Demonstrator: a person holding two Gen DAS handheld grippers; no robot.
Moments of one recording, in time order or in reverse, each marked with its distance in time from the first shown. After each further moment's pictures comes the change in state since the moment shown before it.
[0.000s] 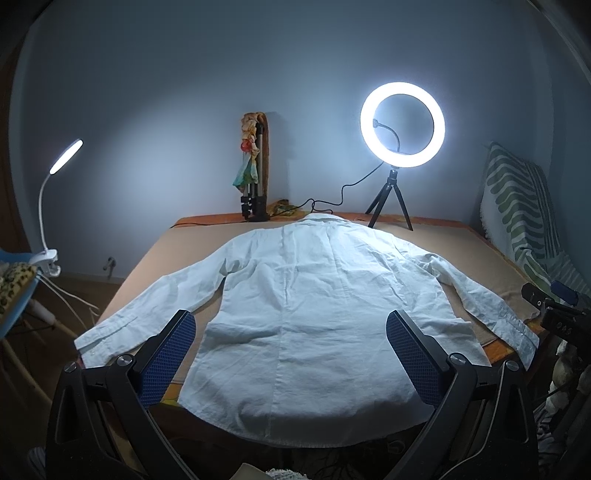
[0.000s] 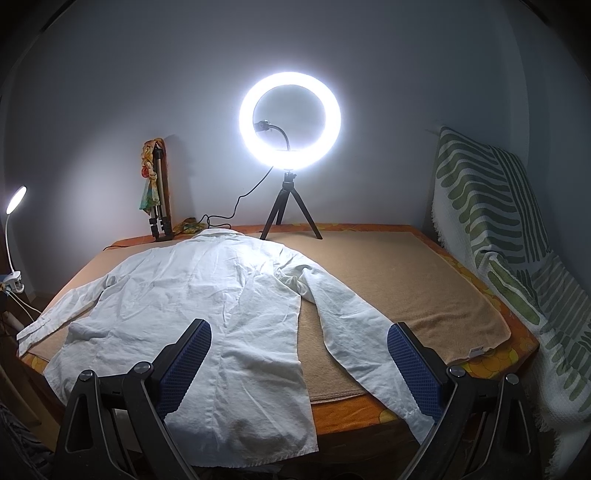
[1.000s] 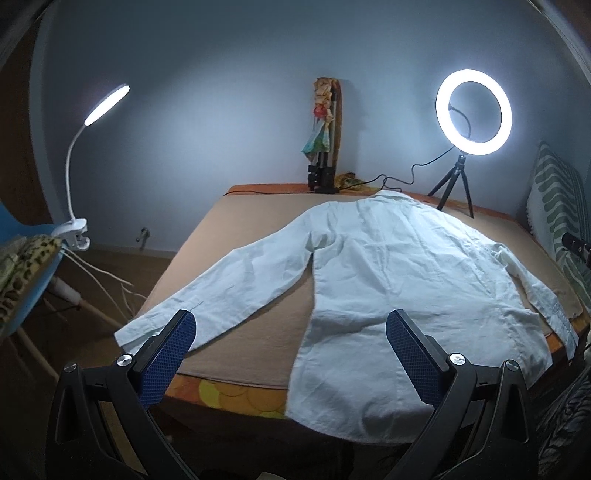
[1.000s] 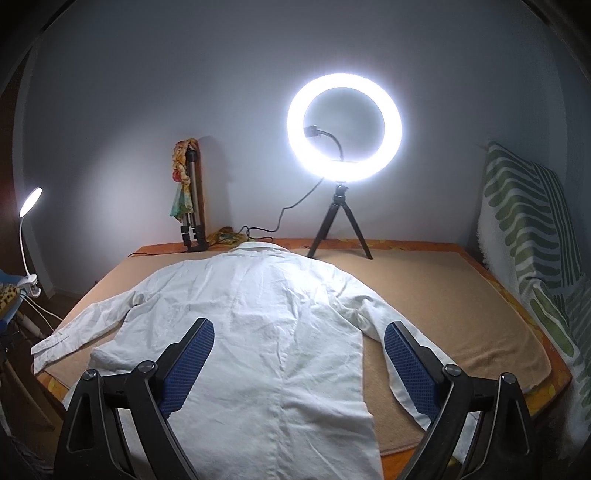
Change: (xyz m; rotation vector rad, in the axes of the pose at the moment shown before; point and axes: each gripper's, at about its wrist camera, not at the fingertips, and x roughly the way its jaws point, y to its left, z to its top) left arm 0.050 0.136 -0.011 -0.059 0.115 0.111; right arm 0.049 0.075 0.048 -0.054 -0.006 0.119
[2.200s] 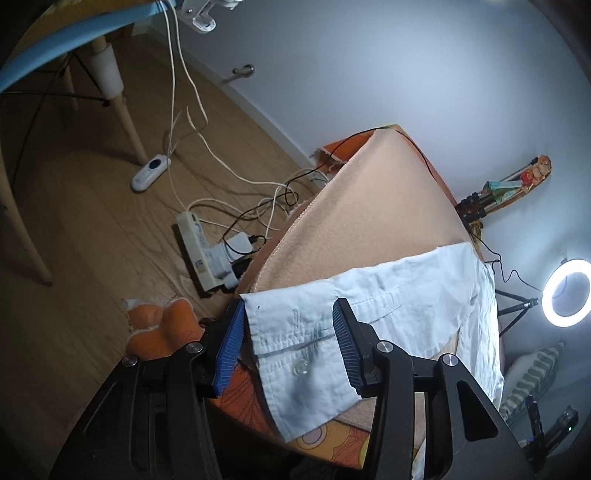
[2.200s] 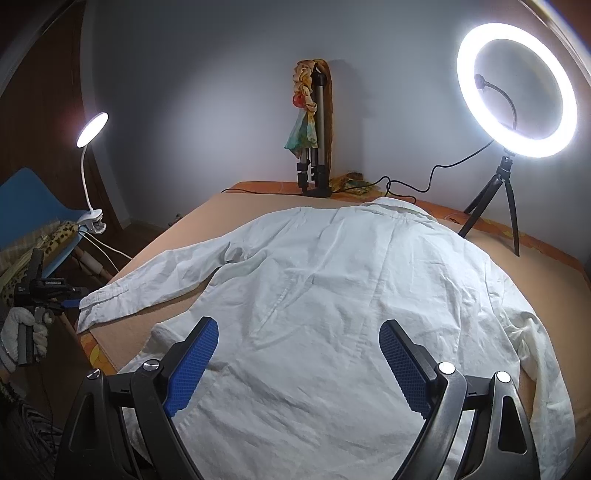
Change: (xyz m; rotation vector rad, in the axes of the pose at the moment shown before) left arm 0.147 0.270 -0.060 -0.767 0.348 -0.087; right arm 0.114 0.127 0.003 -0.182 0.220 0.366
